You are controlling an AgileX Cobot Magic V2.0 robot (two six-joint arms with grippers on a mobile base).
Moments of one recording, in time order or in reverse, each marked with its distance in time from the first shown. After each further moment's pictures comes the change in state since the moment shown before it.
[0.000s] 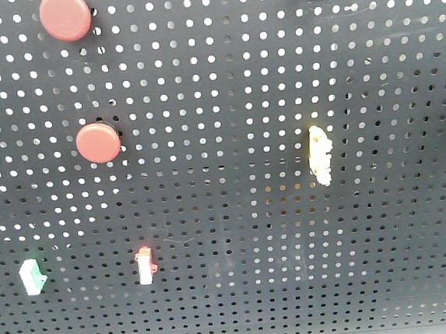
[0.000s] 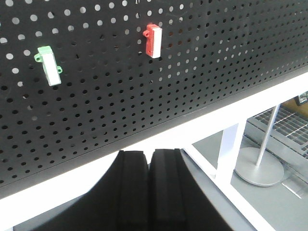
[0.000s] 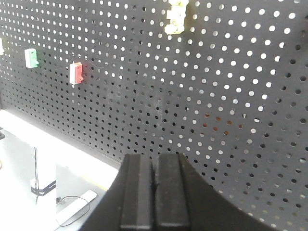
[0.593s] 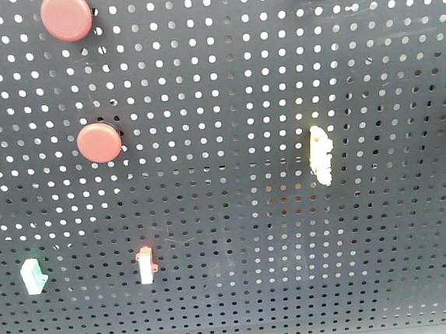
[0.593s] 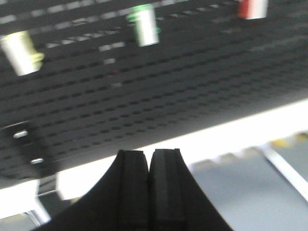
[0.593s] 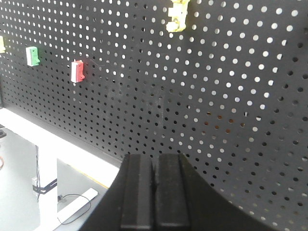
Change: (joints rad) left arm 0.249 -0.173 0.277 0.133 -0.210 -0.003; right arm 0.000 0.000 0.000 0.001 0.007 0.000
